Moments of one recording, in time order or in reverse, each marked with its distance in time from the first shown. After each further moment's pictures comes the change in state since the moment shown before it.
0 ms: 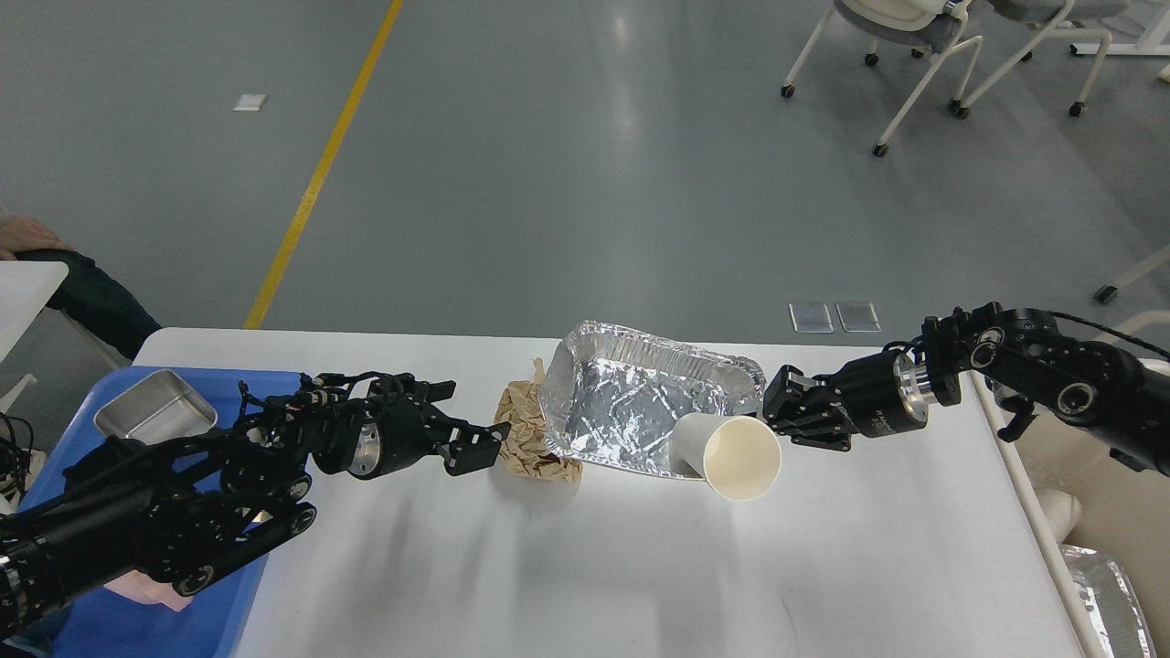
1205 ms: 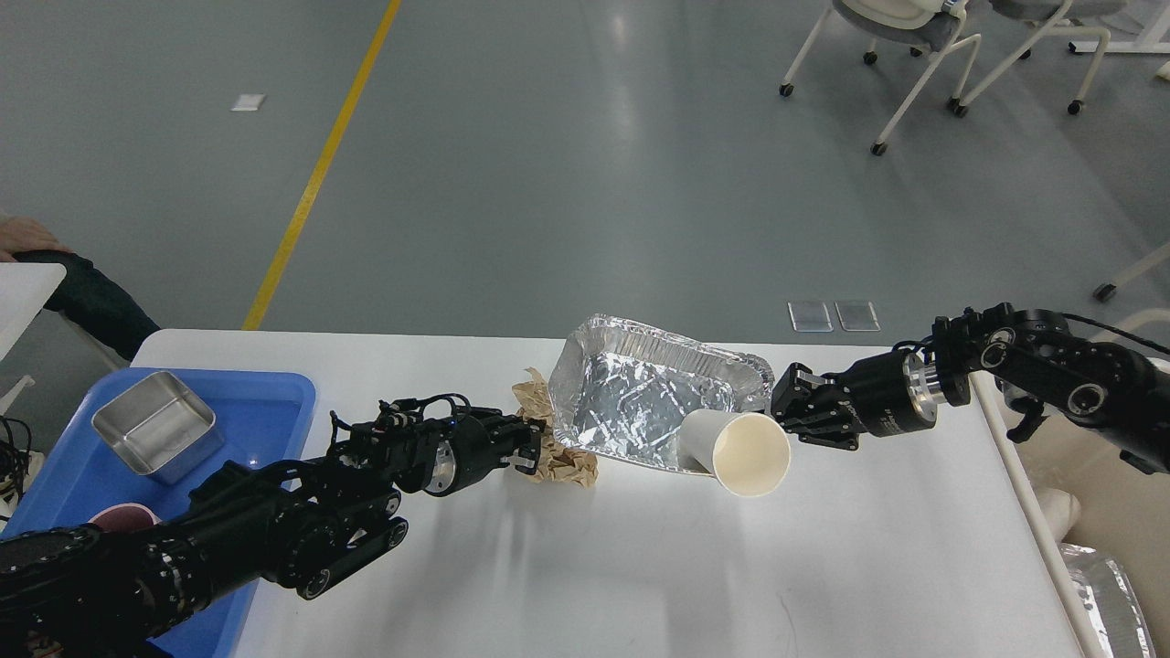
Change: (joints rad) left arm -0.009 -0.243 0.053 0.280 -0.117 0.079 -0.013; right arm -0.006 -0.017 0.008 0.000 0.001 0.000 0.001
